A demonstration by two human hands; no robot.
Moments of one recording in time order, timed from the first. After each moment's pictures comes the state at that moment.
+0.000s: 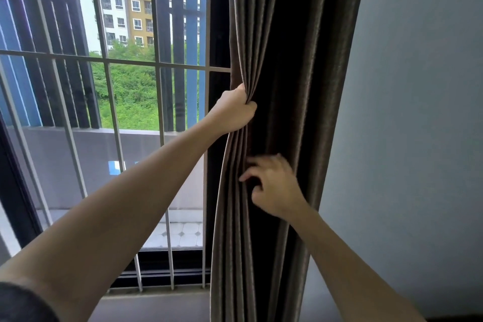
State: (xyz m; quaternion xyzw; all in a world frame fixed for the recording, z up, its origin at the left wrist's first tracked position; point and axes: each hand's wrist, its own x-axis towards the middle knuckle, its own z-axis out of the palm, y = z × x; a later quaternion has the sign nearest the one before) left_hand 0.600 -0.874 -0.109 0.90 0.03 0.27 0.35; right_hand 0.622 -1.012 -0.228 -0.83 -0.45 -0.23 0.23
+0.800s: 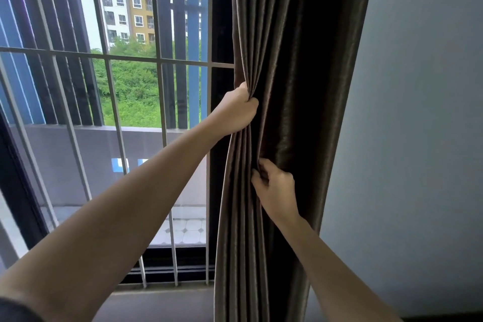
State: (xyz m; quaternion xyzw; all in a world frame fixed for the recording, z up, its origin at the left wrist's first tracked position) left_hand 0.602 -0.872 -0.116 0.88 0.01 0.25 0.39; right_hand 0.626 -0.997 -0.260 -0.78 -0.35 -0.21 0.47
